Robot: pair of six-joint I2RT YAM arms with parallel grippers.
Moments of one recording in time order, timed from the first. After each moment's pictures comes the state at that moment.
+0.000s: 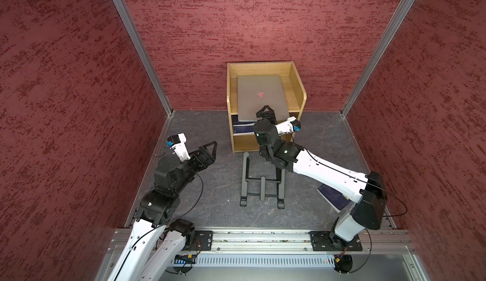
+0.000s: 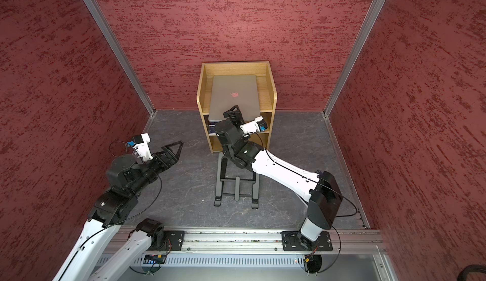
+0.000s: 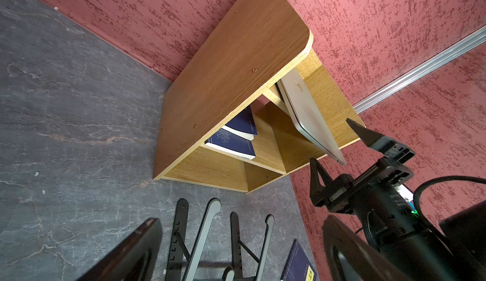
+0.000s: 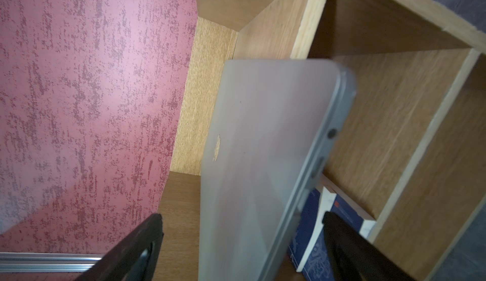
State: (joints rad) left arm -0.30 0.60 0.81 -0.42 0.09 -0.80; right arm 0.92 1.64 1.48 -0.14 1.00 1.55
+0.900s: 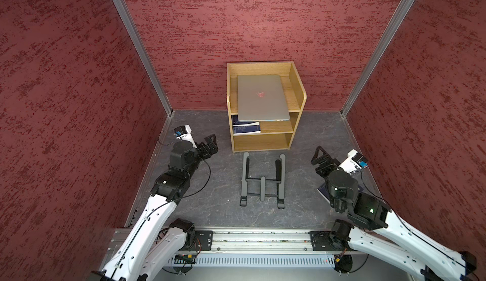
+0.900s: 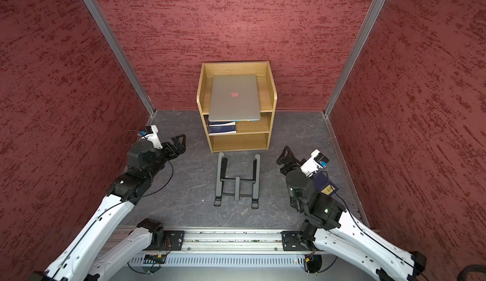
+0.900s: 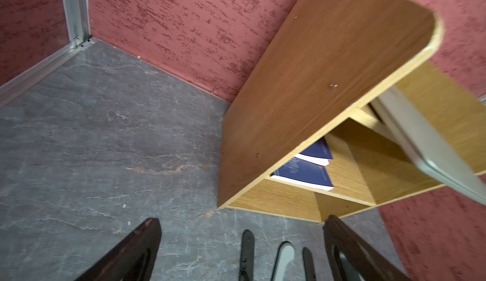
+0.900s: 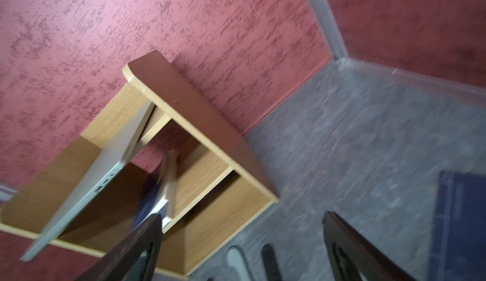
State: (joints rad) left arm -0.28 0.84 0.81 -0.32 -0.15 -0.58; right arm 0.92 0.59 0.69 -0.40 1.06 0.89
